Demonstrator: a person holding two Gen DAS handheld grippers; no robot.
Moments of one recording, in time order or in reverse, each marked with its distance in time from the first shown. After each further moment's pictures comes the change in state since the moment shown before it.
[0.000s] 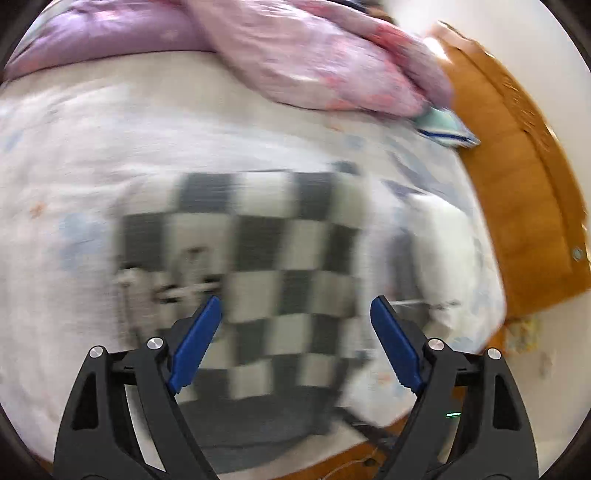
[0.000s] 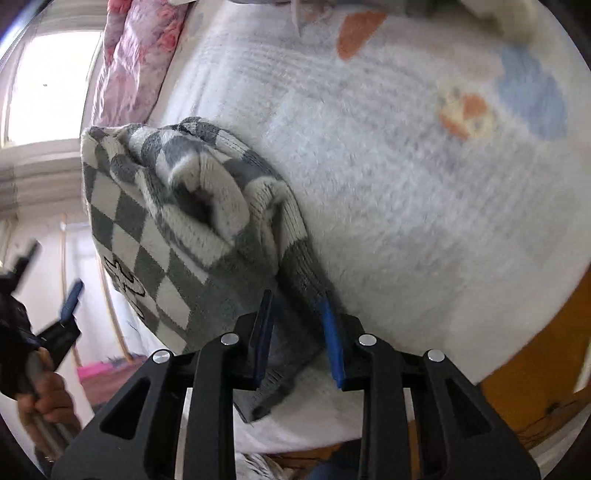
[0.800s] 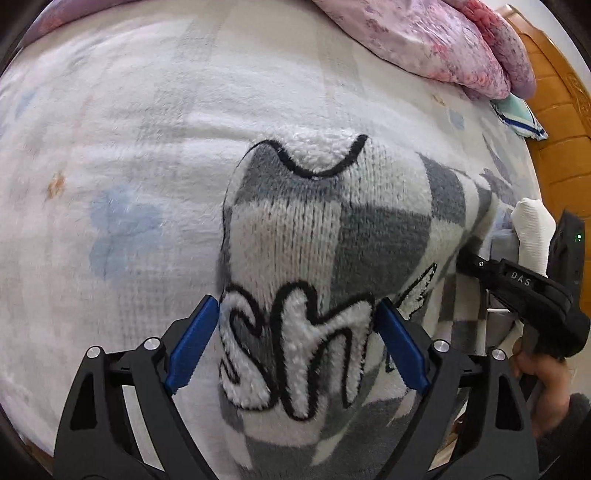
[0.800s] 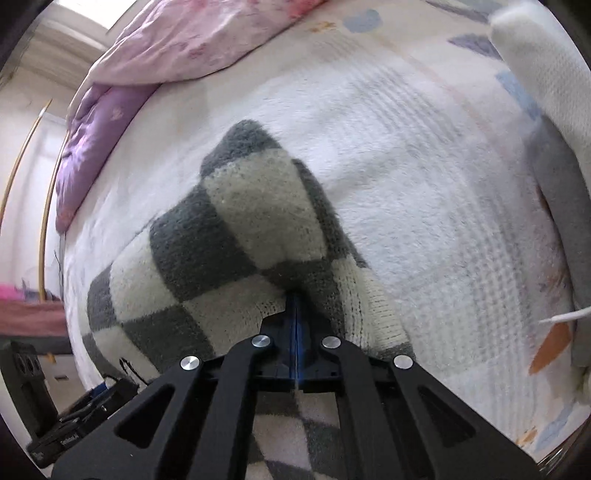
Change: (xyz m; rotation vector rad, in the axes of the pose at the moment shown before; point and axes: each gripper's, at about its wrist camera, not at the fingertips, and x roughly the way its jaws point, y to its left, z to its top) left arm 0.076 0.107 0.036 -0.035 0.187 0.127; right arm 0.106 0.181 0.135 -0.430 -0.007 -0.223
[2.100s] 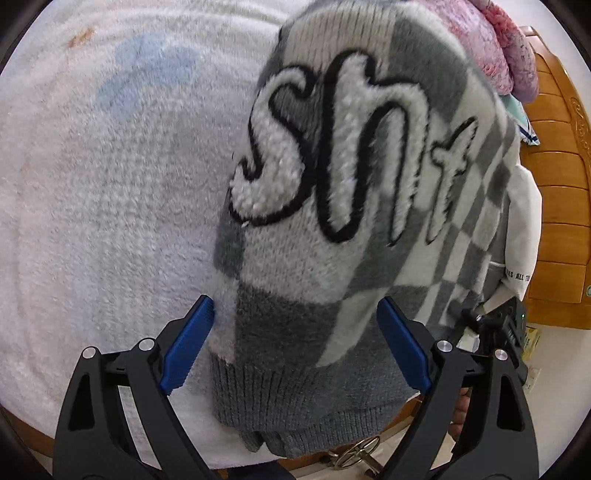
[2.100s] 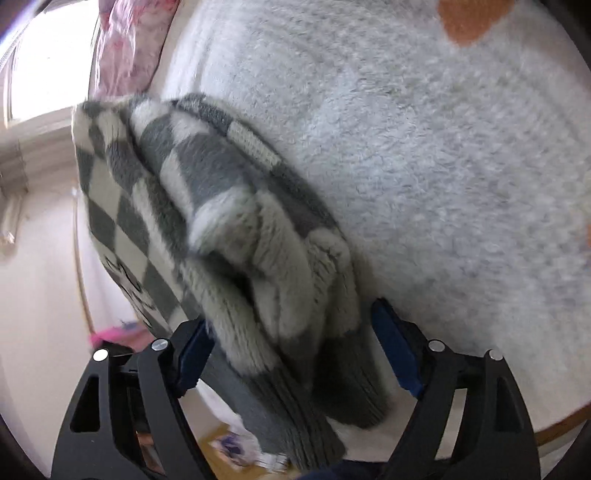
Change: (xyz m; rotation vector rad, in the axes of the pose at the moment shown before) left arm 0.015 0.038 -0.100 -0.145 0.127 -0.136; right arm -0.011 -0.120 -0.131 0.398 0.177 0.387
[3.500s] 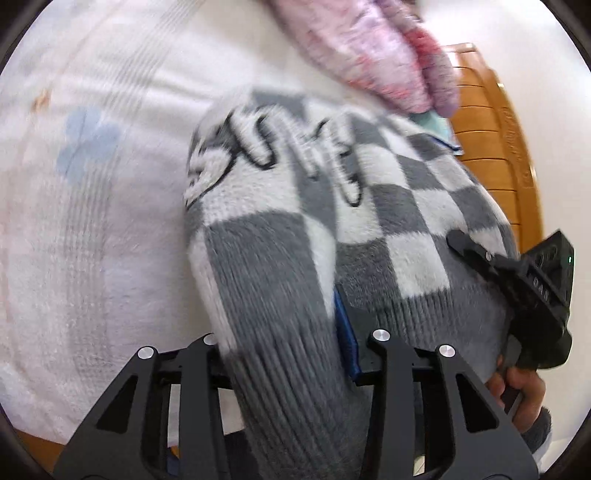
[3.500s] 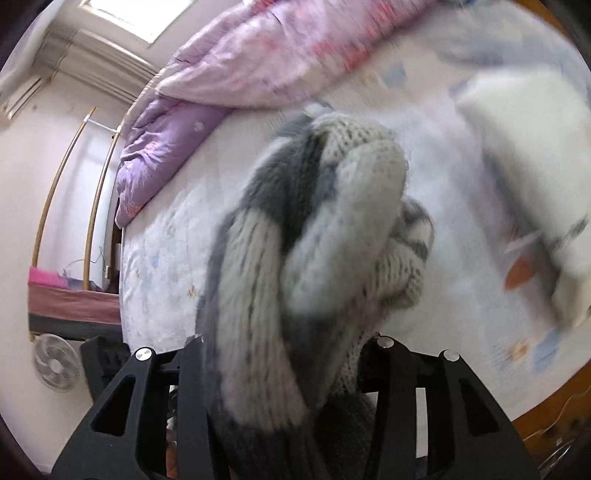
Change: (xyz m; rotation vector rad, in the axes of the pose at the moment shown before) left arm -0.088 -0.055 -0.018 0.069 -0.097 -0.287; right arm -0.095 0.272 -0.045 -0.505 -0.227 -0.257
